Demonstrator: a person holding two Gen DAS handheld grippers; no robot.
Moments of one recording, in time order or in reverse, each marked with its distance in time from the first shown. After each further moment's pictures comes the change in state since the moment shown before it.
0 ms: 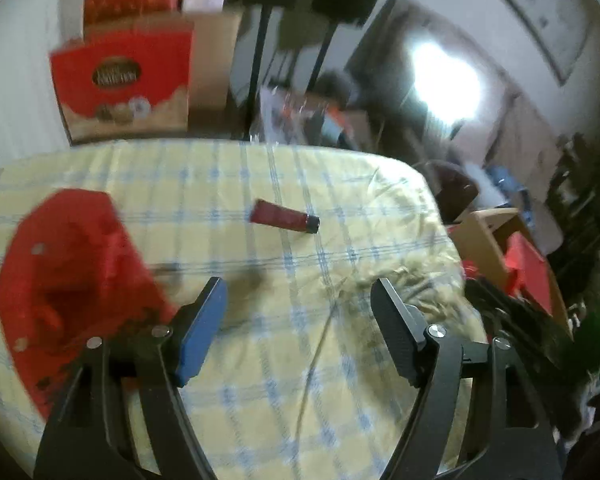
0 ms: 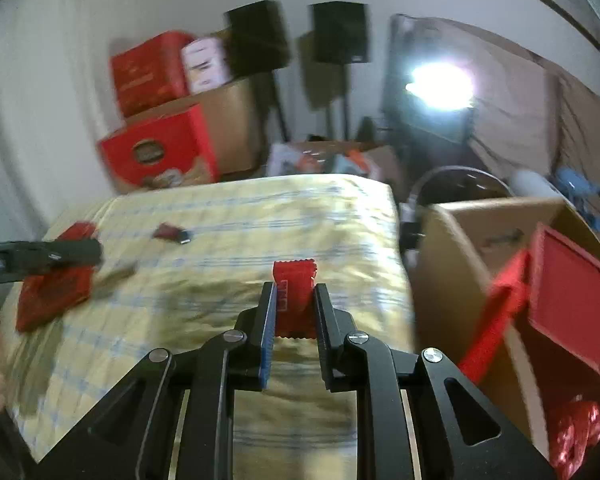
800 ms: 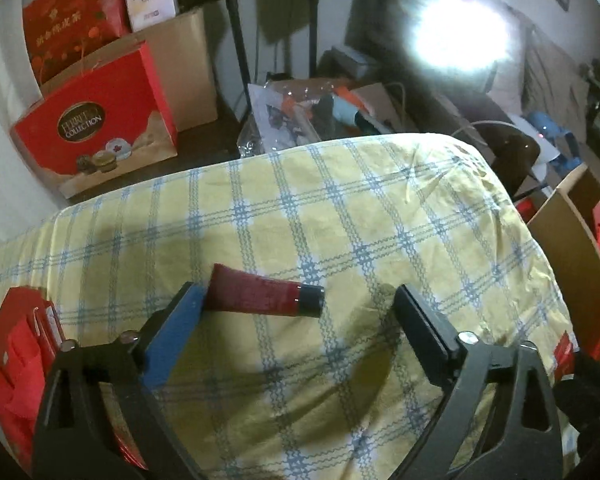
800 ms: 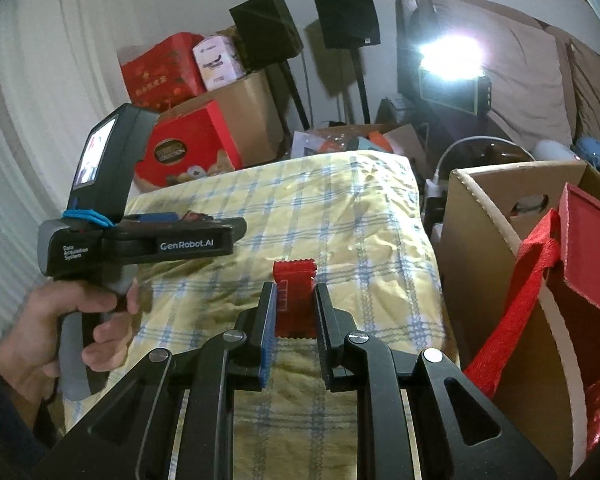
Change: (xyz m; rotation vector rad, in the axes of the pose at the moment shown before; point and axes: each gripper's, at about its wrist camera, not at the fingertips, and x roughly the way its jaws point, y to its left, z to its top) left arm 0.094 -0.038 0.022 0.224 -0.007 0.187; right arm 0.000 -0.004 -0.013 0.042 0.037 0.145
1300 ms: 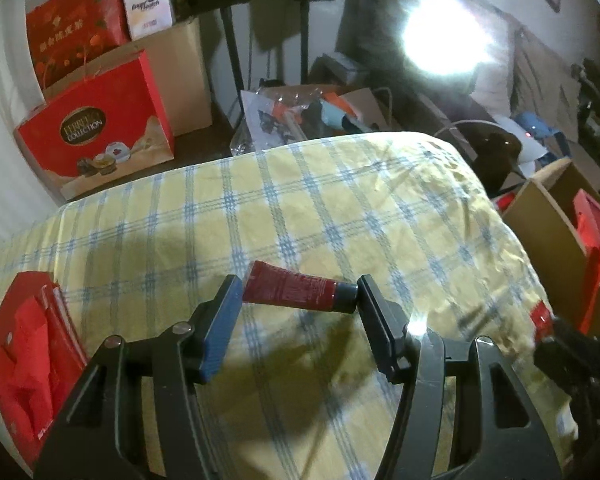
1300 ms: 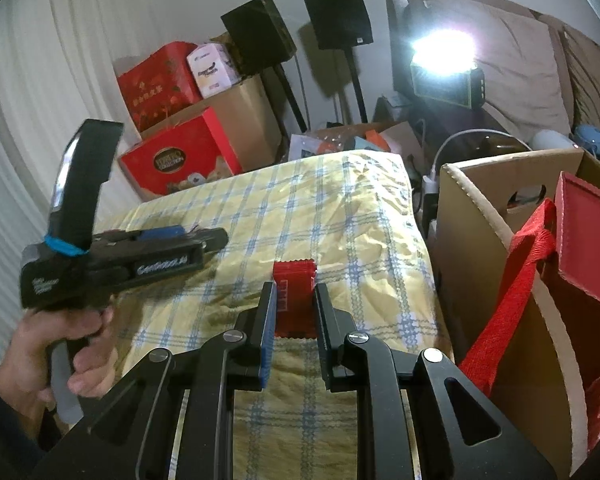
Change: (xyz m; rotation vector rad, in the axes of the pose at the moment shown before) left arm -0.024 -0.010 -0.012 0.015 -0.021 -0.019; right arm -0.002 -0.013 0.000 0.040 -0.010 0.019
